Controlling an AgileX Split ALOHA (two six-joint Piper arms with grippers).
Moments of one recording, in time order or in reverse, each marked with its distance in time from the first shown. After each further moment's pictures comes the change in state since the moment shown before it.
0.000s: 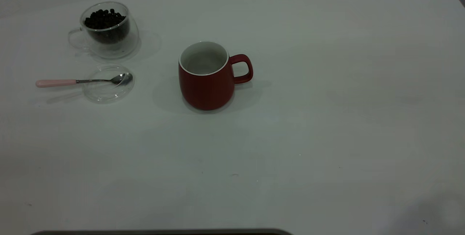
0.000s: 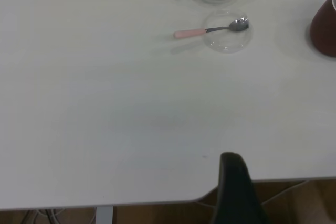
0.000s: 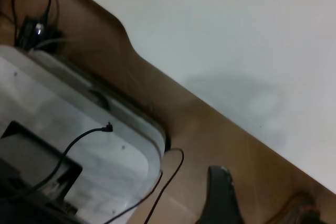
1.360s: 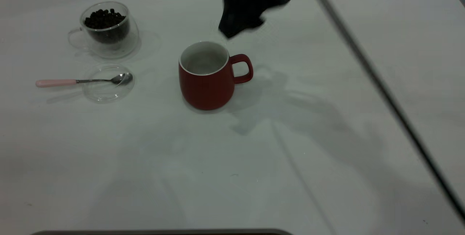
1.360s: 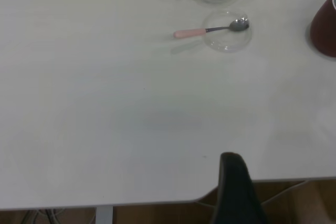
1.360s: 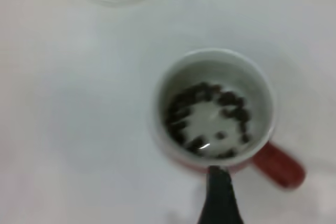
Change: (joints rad) left arm 0.000 0.000 0.000 0.000 0.000 0.000; right arm 0.082 1.215 -0.493 0.706 -0.821 -0.912
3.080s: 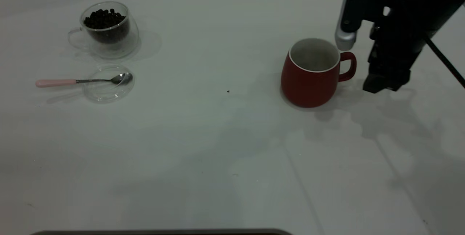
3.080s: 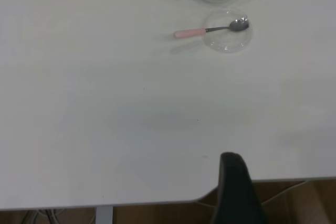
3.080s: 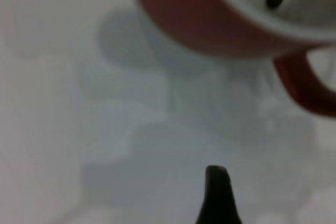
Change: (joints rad) left arm 0.000 0.000 0.000 0.000 0.000 0.000; right arm -0.276 0.135 0.220 -0.663 -0.234 -0.050
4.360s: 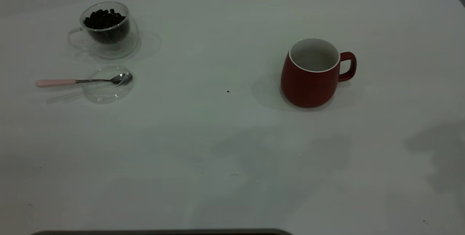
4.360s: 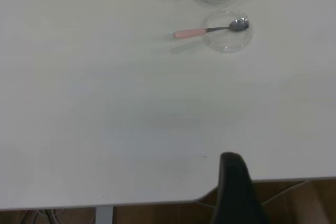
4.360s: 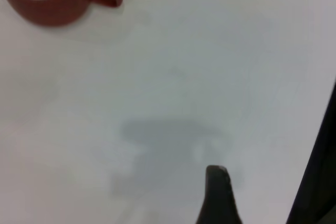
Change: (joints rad) left arm 0.000 0.000 0.000 0.000 0.000 -0.001; right arm -0.248 -0.946 0.381 -0.114 0.348 0.630
